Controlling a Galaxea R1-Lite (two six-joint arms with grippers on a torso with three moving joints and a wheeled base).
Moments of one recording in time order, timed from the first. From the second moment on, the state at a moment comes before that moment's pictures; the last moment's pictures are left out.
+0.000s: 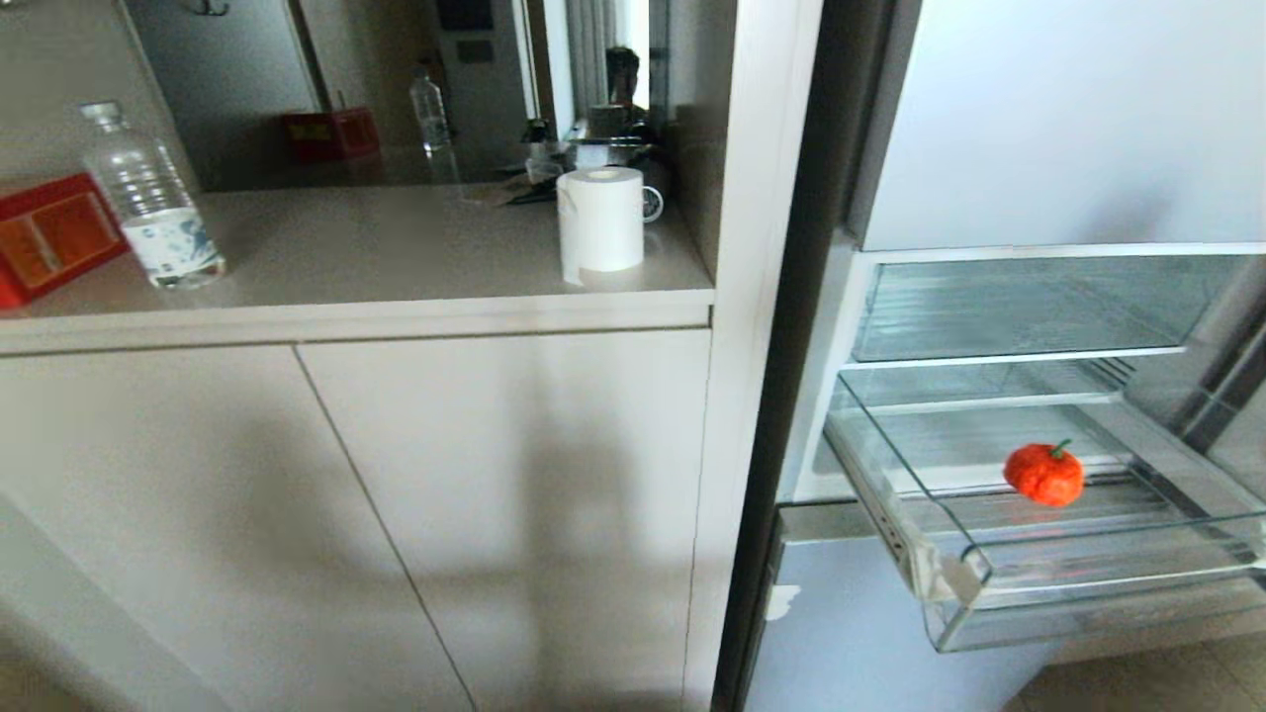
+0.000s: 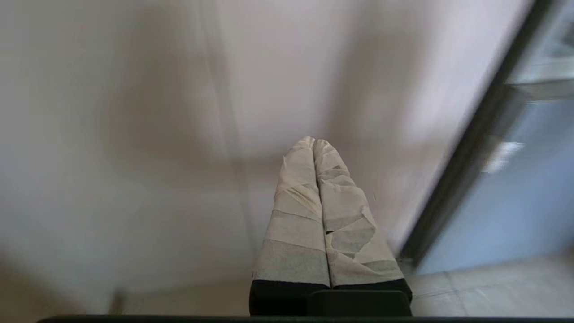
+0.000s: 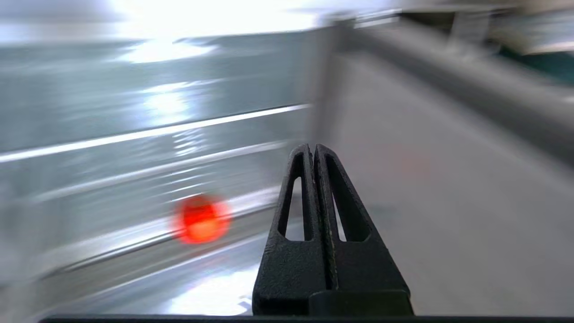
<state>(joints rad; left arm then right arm) 0.00 0.00 -0.01 0.03 0.00 0.02 -0.93 1.04 -0.47 -0.69 0.53 -0.01</state>
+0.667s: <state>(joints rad) 0.00 0.00 -0.01 0.03 0.00 0.02 -0.50 1.24 -0.69 -0.20 0.16 -0.08</state>
